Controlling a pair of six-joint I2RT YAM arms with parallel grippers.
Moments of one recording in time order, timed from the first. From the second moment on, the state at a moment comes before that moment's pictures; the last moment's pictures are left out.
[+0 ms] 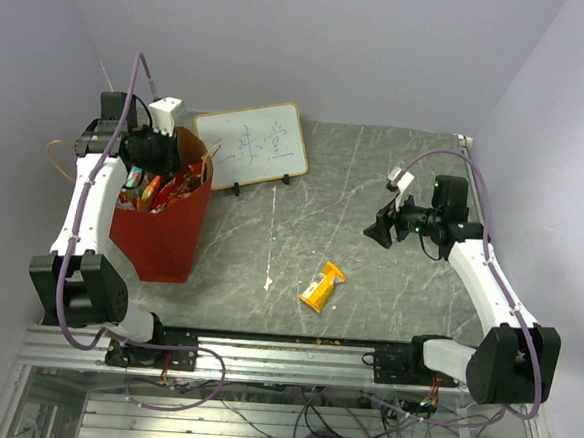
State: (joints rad) left arm 0.10 1.46 1.44 -0.83 0.48 0.26; right arm 0.06 1.18 0.88 -0.42 -0.75 -0.55
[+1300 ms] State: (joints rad) left arm 0.09 1.21 1.49 -0.75 0.43 0.30; right arm 0.66 1.41 0.76 -0.49 -0.27 -0.78
